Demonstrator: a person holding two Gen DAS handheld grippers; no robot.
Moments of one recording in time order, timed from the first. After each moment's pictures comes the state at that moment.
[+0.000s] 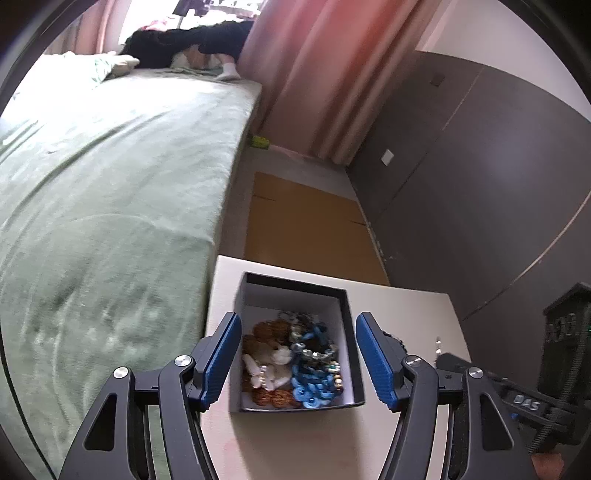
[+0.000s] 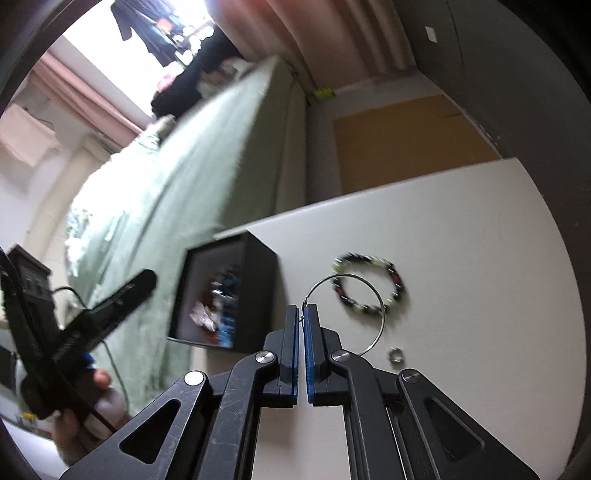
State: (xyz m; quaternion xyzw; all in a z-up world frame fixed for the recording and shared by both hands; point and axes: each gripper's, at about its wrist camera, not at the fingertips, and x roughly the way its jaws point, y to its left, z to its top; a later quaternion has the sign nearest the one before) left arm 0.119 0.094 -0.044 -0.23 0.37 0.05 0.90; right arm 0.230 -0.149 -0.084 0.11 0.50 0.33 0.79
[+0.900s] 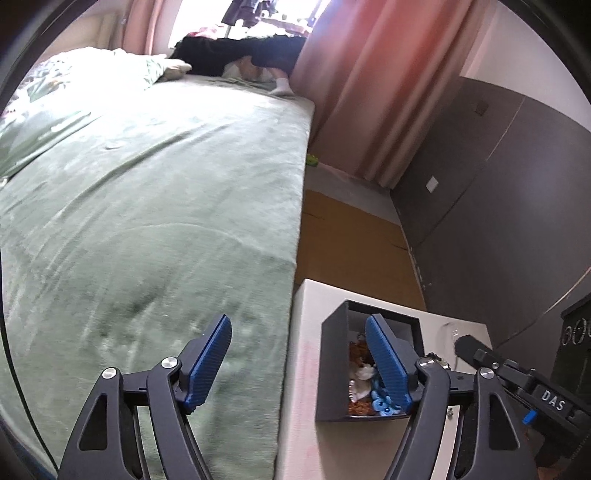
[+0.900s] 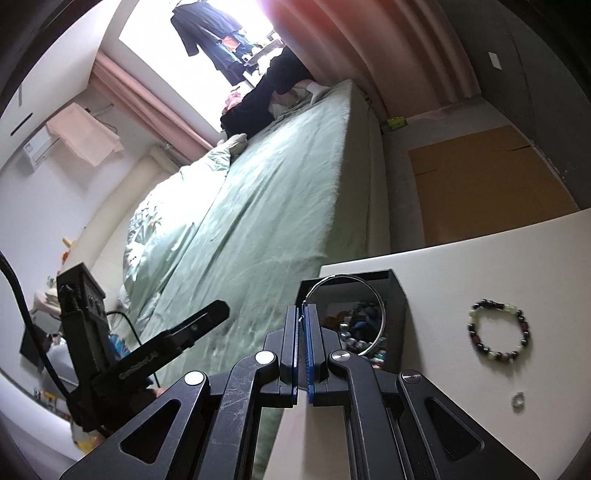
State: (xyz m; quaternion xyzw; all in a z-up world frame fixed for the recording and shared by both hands) left arm 0.084 0.158 -0.038 -0.25 0.35 0.14 0.89; right arm 0.215 -0.062 -0.066 0.15 0.43 0.43 0.78
